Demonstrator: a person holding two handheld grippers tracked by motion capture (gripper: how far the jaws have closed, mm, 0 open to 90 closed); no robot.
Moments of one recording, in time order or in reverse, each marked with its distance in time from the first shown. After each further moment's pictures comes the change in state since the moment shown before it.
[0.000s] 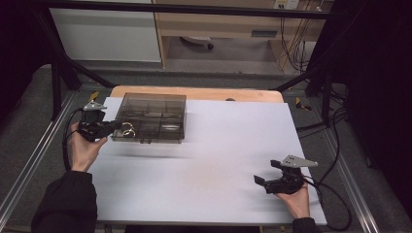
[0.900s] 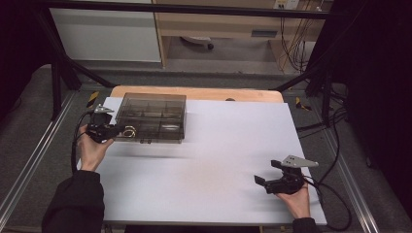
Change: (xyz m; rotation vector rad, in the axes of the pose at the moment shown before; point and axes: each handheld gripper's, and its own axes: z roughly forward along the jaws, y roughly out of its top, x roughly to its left) left arm 0.006 -0.014 0.033 0.056 0.042 -0.012; right arm -0.001 0.000 -0.001 -0.002 -0.002 -0.001
